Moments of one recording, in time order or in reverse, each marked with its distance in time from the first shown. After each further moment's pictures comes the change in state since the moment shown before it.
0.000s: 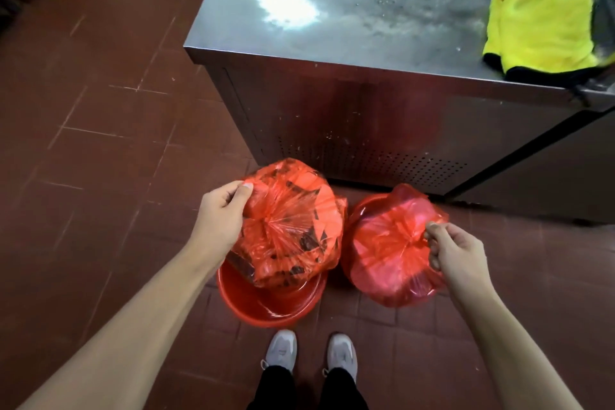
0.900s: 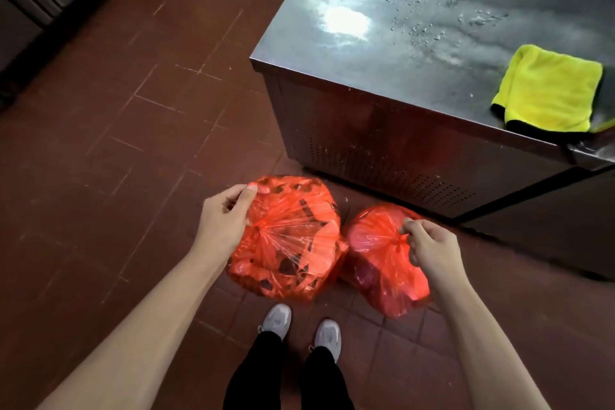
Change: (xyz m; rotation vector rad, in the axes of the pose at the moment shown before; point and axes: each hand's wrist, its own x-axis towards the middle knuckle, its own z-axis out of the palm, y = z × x) left_hand -0.110 0.081 -0.020 -0.008 0.260 -0.058; right_hand -0.041 -0.091 -0.014 -0.121 -0.249 -0.024
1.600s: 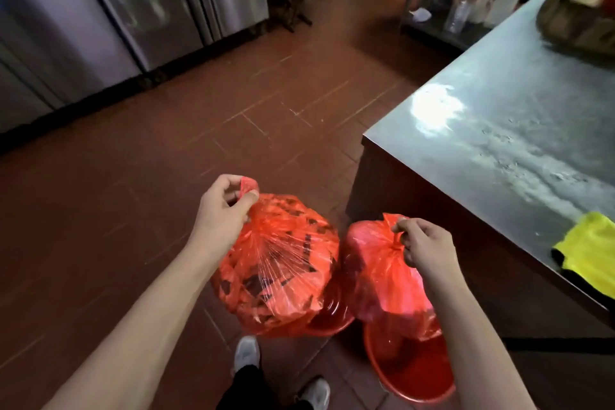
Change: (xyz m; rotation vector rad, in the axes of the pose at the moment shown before) left_hand -0.072 0.080 -0.172 -0.209 0.414 0.079; right_hand -0.091 -0.192 0.095 -0.118 -0.316 -0.272
